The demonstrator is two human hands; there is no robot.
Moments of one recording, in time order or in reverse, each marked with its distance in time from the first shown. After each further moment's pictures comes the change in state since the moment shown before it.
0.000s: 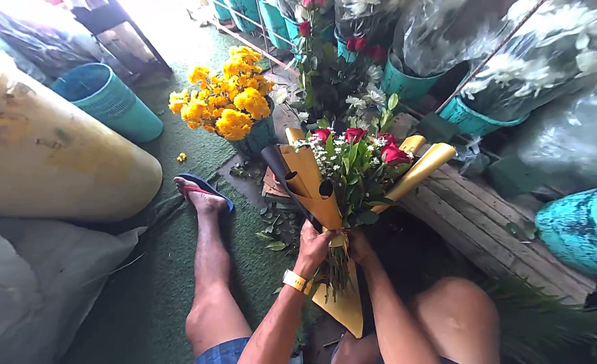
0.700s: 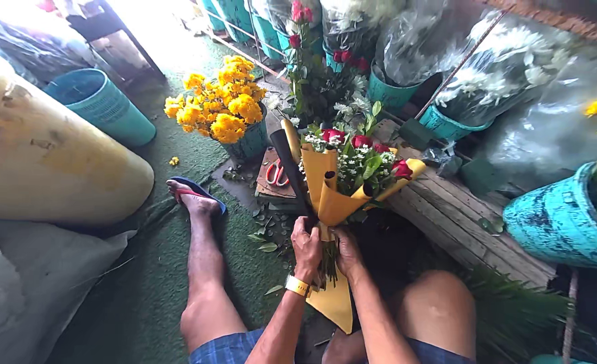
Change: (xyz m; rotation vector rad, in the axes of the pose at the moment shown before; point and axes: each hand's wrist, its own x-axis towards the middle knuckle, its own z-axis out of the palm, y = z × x) left_hand -0.030 0.014 0.017 0.395 0.266 0.148; right_hand -0.051 -0.024 0.057 -0.111 0.329 -0.065
